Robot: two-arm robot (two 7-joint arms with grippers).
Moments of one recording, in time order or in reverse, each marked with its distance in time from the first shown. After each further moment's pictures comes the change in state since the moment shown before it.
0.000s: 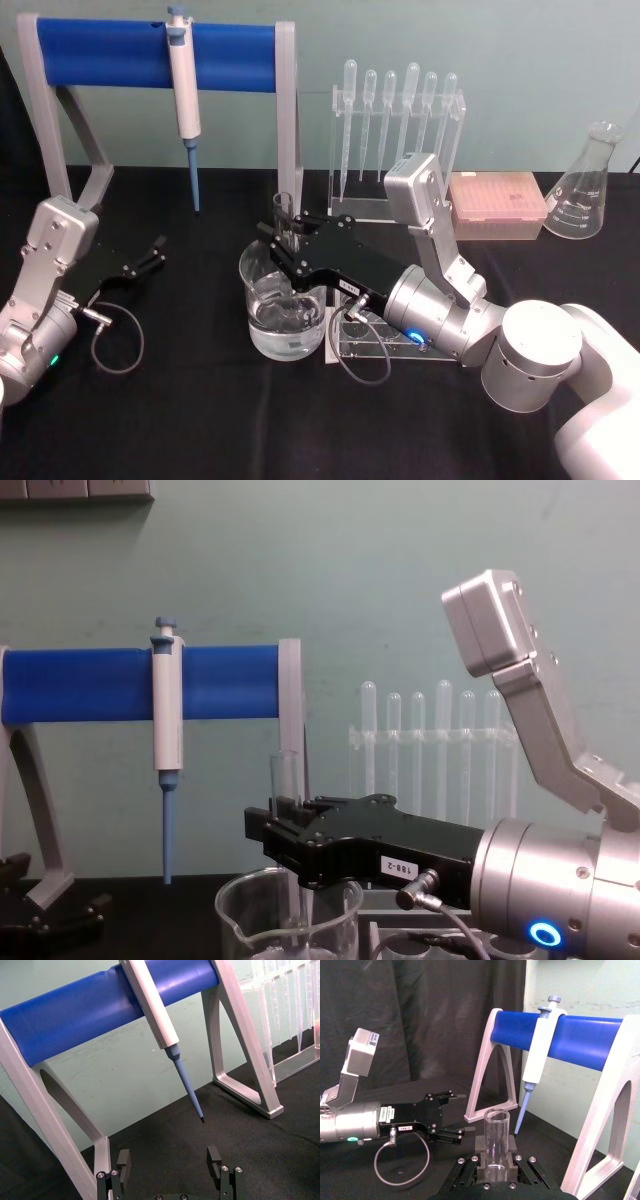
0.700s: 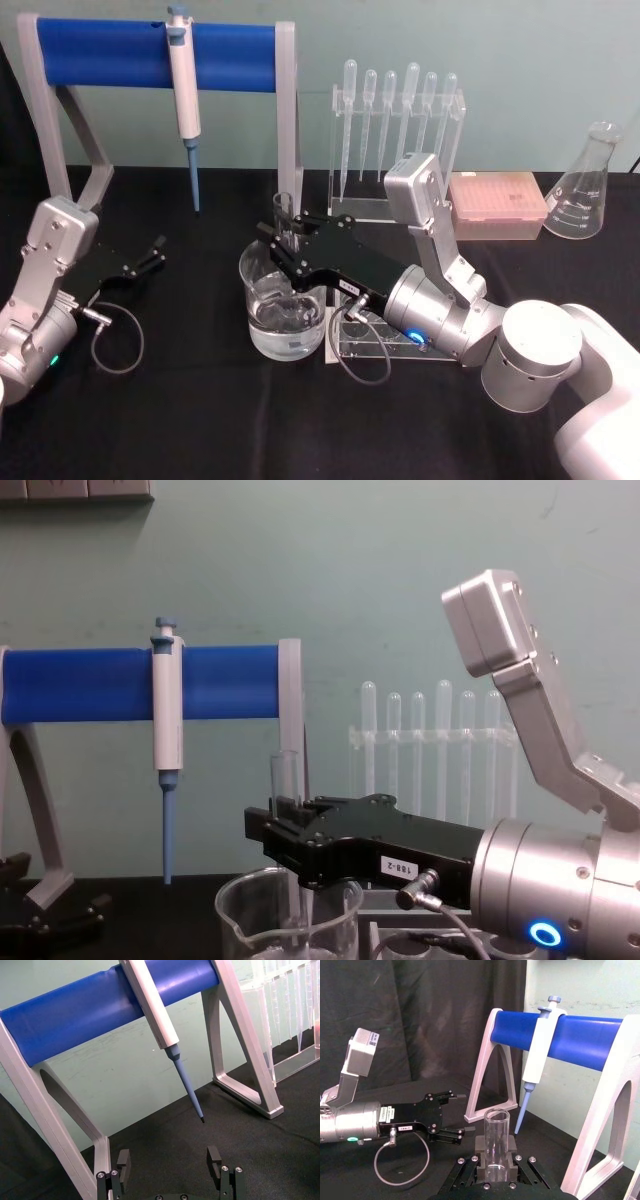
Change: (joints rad) left arm 0.000 0.000 0.000 0.000 0.000 0.000 0.000; right arm 0.000 0.000 0.000 0.000 0.000 0.000 0.000
